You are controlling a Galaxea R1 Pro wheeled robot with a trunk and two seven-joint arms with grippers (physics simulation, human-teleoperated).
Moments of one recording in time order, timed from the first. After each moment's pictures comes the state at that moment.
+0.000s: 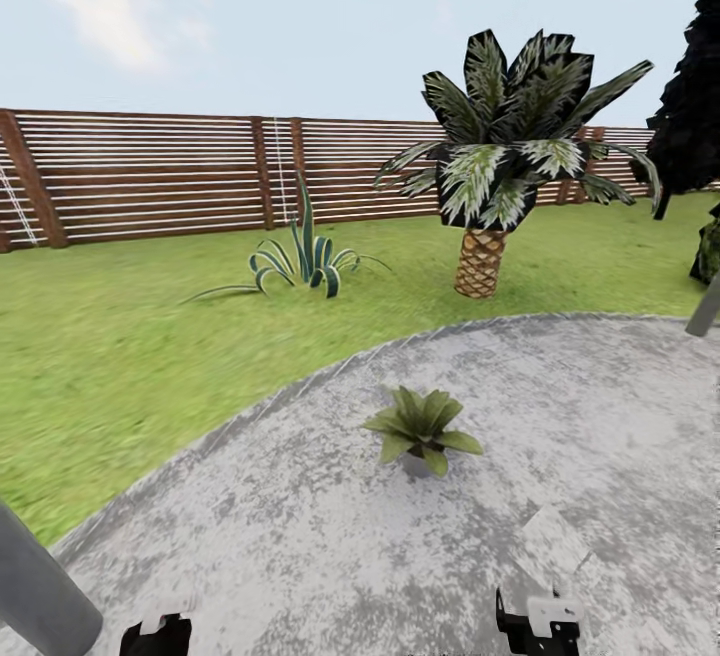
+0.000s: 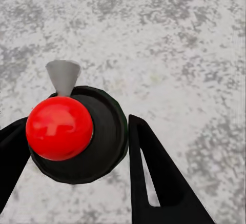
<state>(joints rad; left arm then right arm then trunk) -0.42 0.16 0.09 -0.12 0.04 -0.33 -0.08 -0.38 -0.03 -0.33 -0.13 0.47 -0.65 -0.27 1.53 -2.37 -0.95</state>
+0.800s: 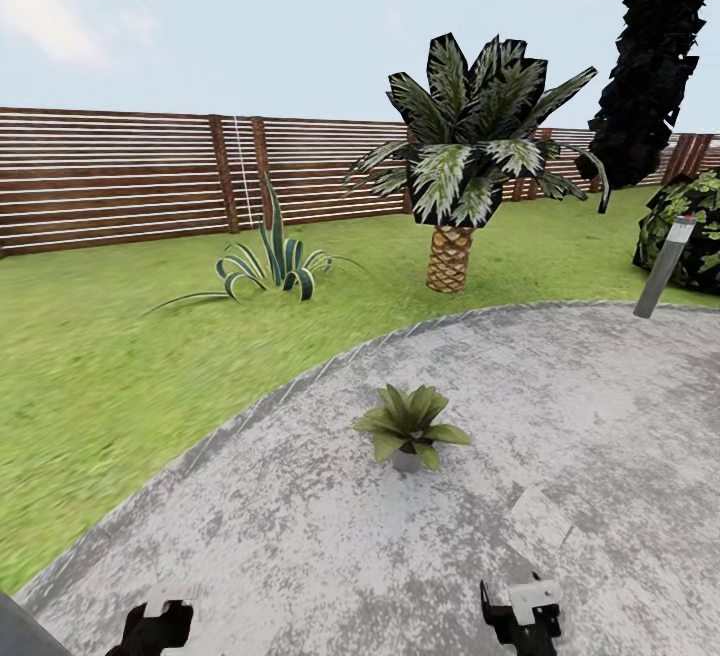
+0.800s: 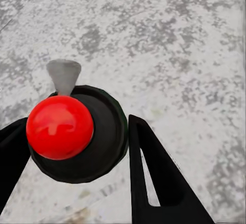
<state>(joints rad) -0.44 0.17 0.09 -0.15 -0.04 -0.32 -0.10 -0.38 -0.02 -0.22 -0.16 0.52 -0.65 -0.27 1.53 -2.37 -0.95</state>
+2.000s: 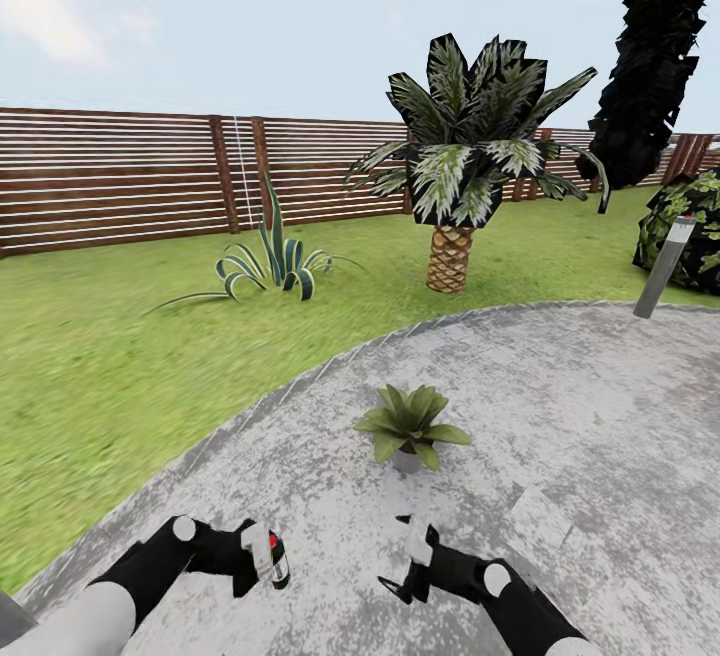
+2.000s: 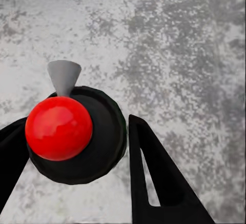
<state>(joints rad) -0.63 0.14 -0.17 -0.41 -0.57 -0.19 -0.90 -0.50 0.04 0.03 -0.48 0.74 -0.50 0.58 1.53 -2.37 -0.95</state>
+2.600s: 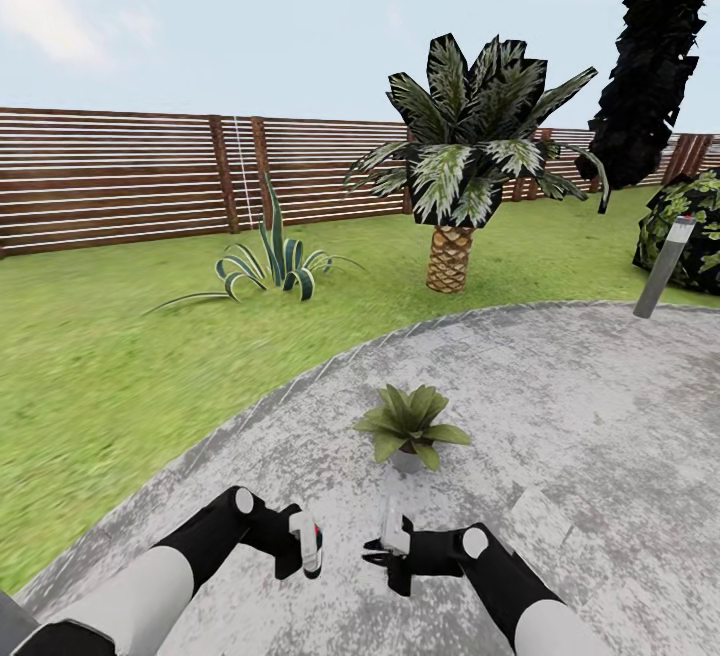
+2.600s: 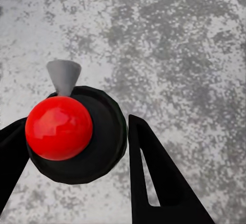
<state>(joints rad) -0.72 0.00 -0.29 -0.41 -0.68 -0.08 -0.91 -0.57 0.09 0.04 -0.50 0.73 -0.44 0.87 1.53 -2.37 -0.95</state>
